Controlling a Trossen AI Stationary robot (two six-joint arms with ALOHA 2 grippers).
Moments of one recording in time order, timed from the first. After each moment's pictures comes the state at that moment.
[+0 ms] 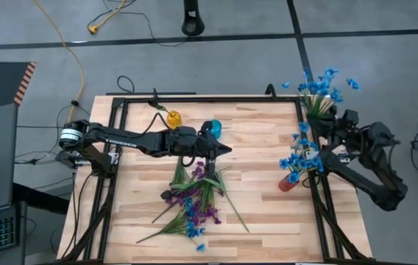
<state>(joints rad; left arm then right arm) 0.01 1.61 1.16 0.22 -0.07 0.00 -0.65 0.00 0.52 -0.17 -0.24 0.39</state>
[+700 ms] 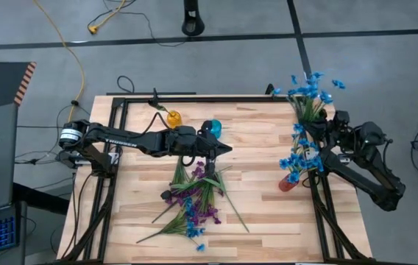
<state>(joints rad) 0.01 1.61 1.16 0.23 -0.07 0.00 -0.65 0.00 0.47 -0.18 -0.32 0.51</state>
